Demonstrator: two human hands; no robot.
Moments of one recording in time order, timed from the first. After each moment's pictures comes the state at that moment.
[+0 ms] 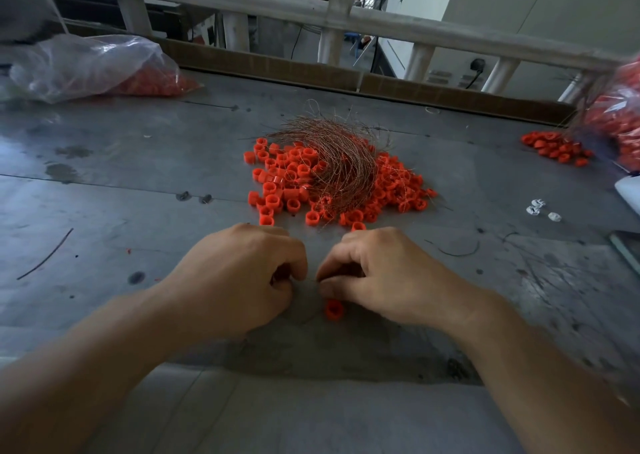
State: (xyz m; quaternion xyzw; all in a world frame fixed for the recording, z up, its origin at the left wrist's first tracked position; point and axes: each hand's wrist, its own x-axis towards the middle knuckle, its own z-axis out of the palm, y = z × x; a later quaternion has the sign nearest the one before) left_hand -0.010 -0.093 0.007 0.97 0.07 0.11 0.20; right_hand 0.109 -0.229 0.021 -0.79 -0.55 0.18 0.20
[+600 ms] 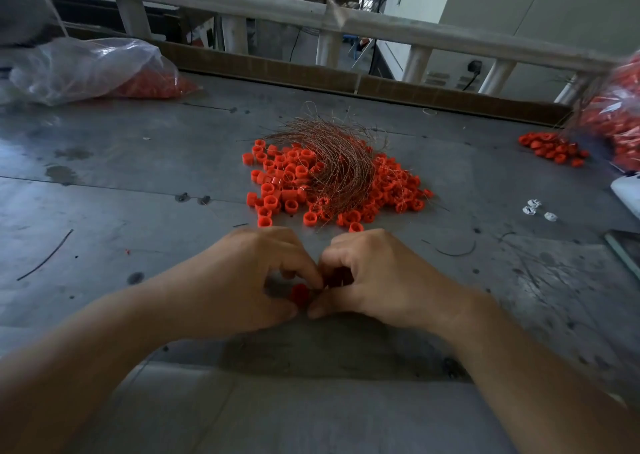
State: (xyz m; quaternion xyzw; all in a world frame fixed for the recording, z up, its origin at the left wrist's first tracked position) left_hand -0.011 -0.087 0.011 0.95 -0.02 0.07 0.30; right_hand 0.107 -0.225 0.021 -0.77 -0.58 0.16 0.20
